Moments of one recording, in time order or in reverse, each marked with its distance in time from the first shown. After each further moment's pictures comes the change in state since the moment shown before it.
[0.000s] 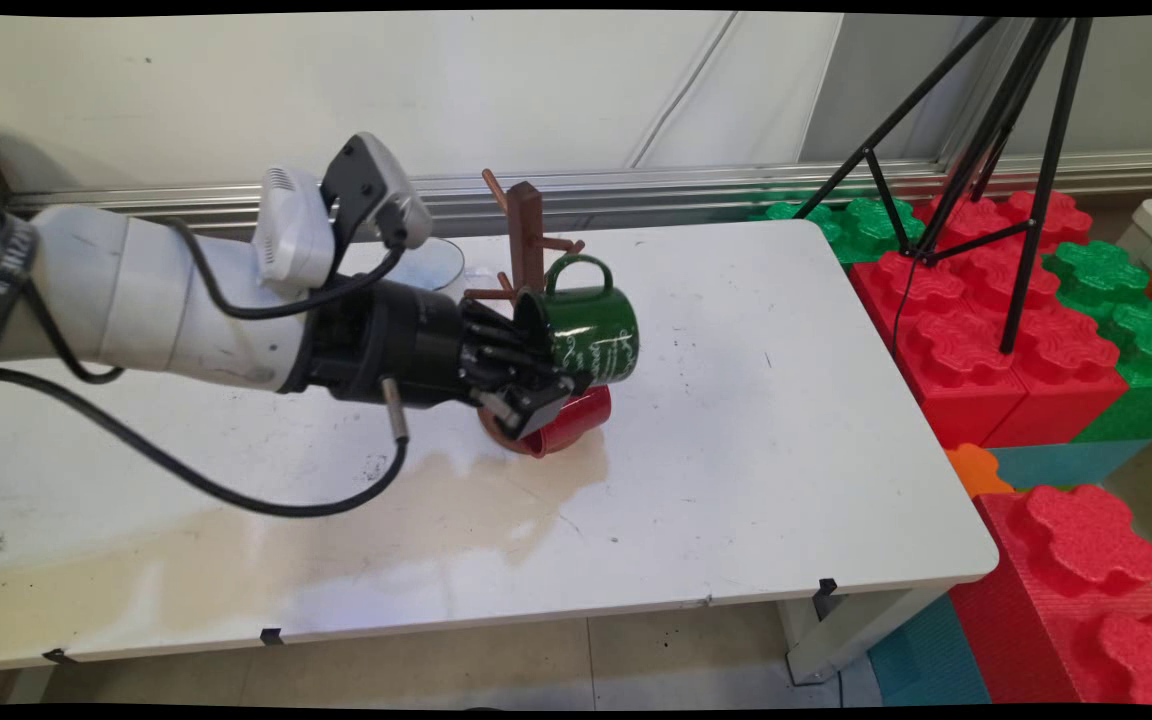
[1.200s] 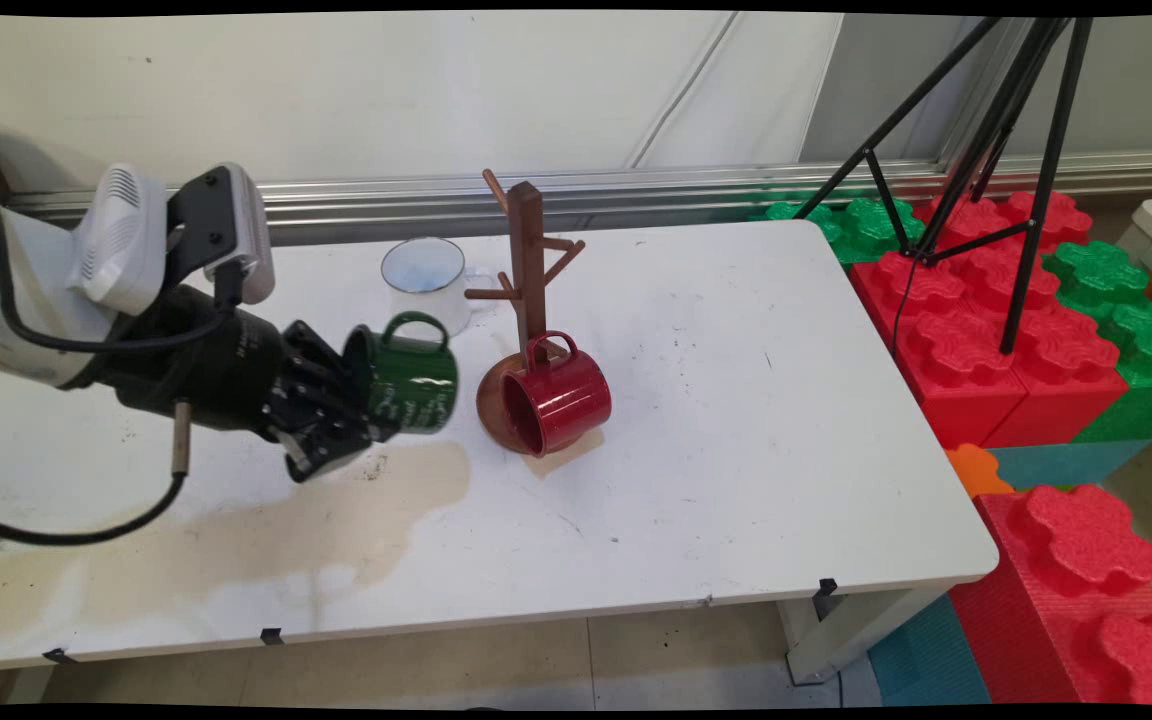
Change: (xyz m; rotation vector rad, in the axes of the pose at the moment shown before) arm -0.018 -0.024 -0.080 0.078 -0.358 0.154
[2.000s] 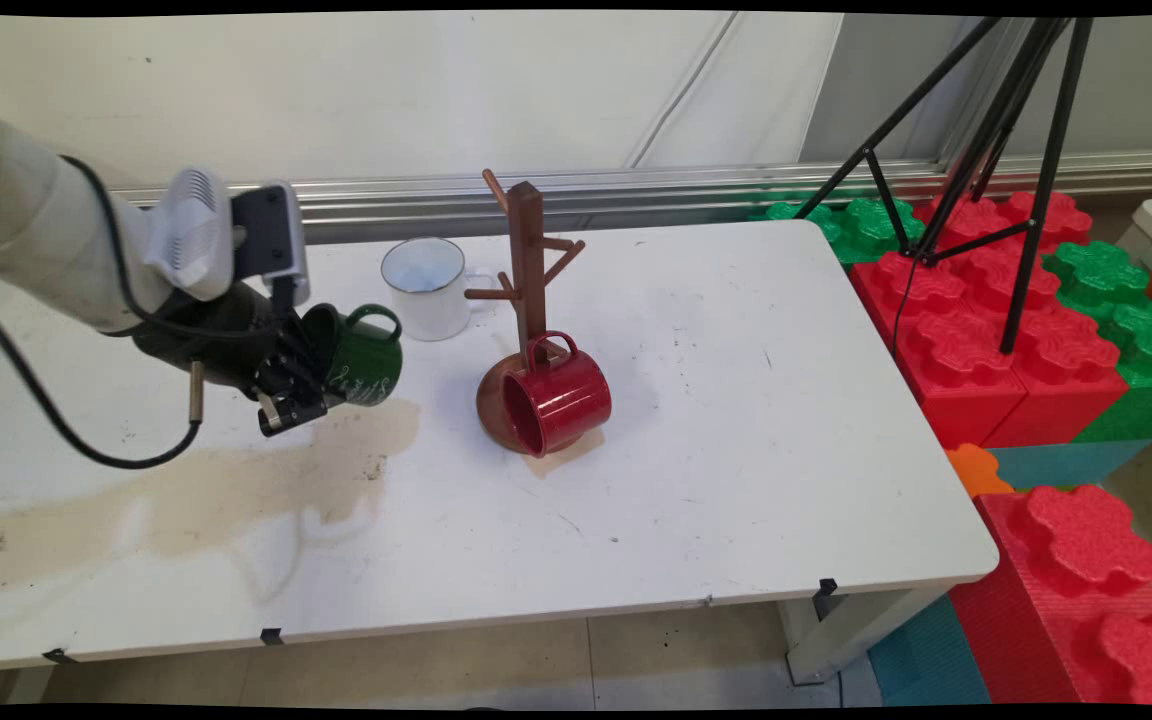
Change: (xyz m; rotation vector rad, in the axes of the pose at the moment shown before) arm 0.001 -0.057 0.031 0.101 -0.262 0.135
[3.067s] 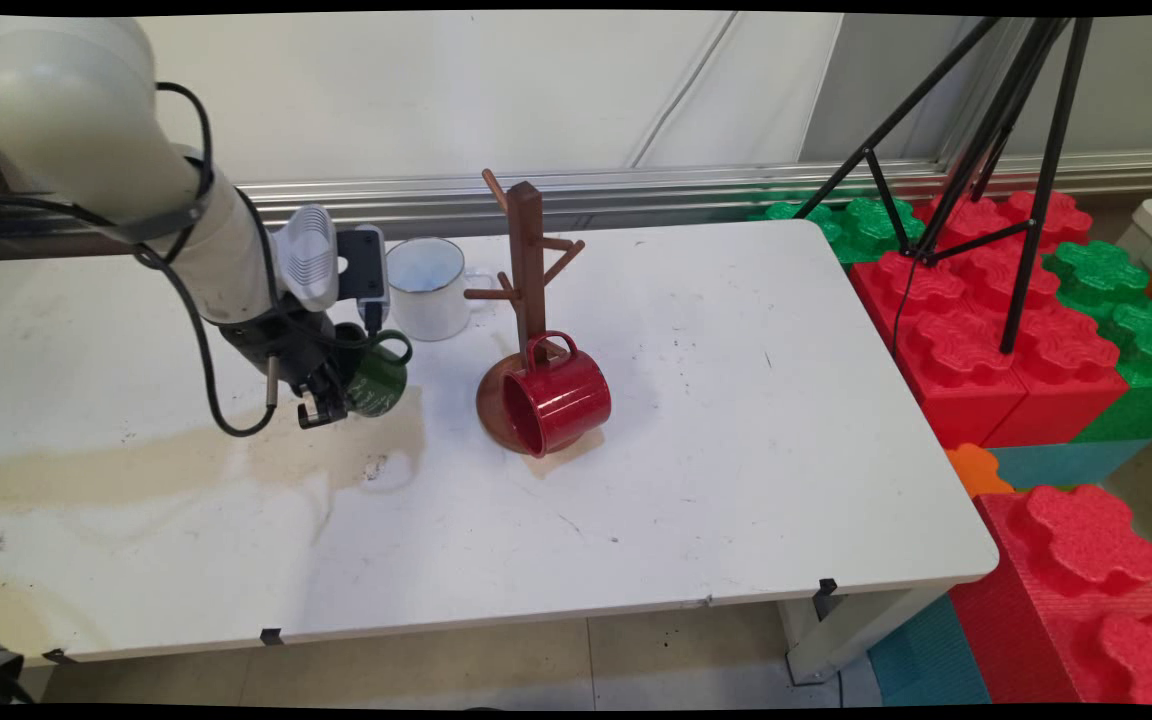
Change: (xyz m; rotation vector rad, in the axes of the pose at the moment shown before) arm 0.030 -0.042 0.080 -0.044 -0.216 0.053
